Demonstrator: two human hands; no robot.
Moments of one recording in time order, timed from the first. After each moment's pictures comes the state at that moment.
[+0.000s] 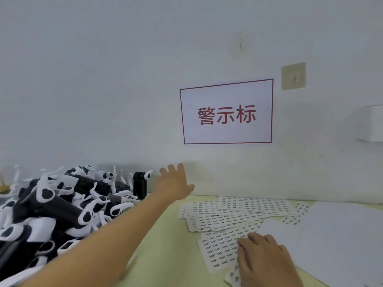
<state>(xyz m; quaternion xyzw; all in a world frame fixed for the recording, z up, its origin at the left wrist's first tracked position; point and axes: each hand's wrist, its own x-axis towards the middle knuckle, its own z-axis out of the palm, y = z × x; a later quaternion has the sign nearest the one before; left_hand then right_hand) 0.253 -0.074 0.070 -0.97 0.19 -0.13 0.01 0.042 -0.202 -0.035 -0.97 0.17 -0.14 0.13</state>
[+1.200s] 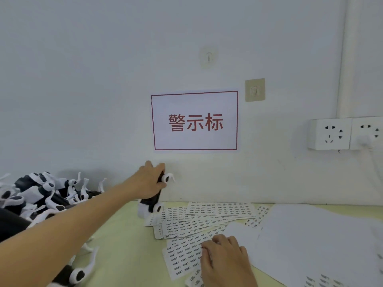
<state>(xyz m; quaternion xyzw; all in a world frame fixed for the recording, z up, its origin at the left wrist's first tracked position) 0.249 -0.077 0.098 -0.92 0.35 -0.12 -0.08 0.048 -0.208 -0.037 -0.96 0.17 -0.13 0.17</state>
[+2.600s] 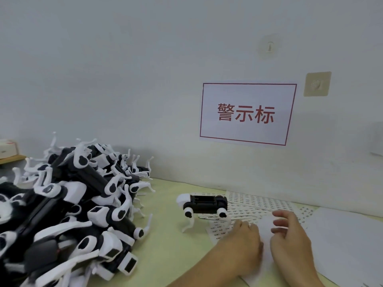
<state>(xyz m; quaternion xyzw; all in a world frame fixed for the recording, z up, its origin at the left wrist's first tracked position) 0.102 -0.116 -0.020 -0.89 0.43 0.03 -0.13 0.043 -0.218 -0.031 -0.77 0.25 -0.38 0.46</state>
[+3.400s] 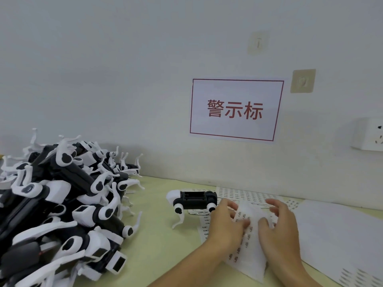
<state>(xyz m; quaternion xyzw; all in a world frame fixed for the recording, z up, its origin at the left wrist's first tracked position) 0.109 -0.125 -0.022 -0.75 0.21 0.11 -0.62 0.038 -0.215 -0.030 -0.76 0.24 -0.40 0.45</state>
